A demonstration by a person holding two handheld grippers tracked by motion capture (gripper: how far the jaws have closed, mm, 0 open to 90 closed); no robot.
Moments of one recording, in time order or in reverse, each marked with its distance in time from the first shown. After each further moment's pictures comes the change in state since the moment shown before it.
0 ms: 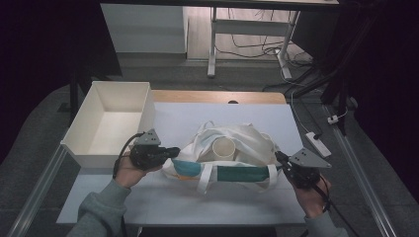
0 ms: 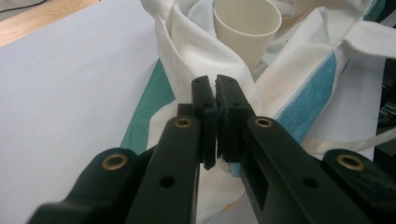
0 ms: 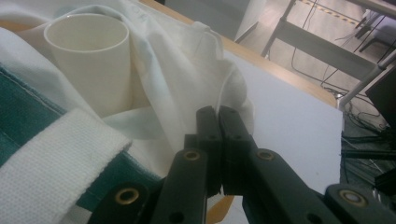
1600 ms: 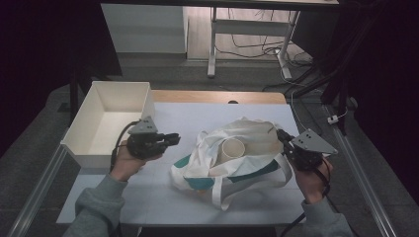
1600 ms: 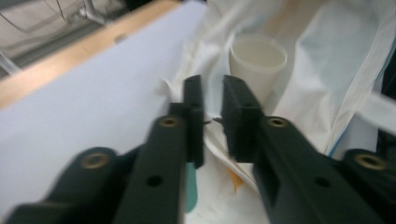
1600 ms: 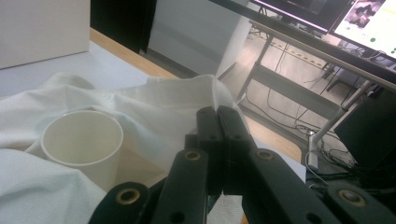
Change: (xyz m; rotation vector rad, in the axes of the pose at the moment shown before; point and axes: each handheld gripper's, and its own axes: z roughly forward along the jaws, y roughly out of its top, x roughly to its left) left arm -0.001 0.030 -0.007 -0.042 0.021 0.033; right arm -0.012 0.052 -0.003 -0.144 -0.072 -0.031
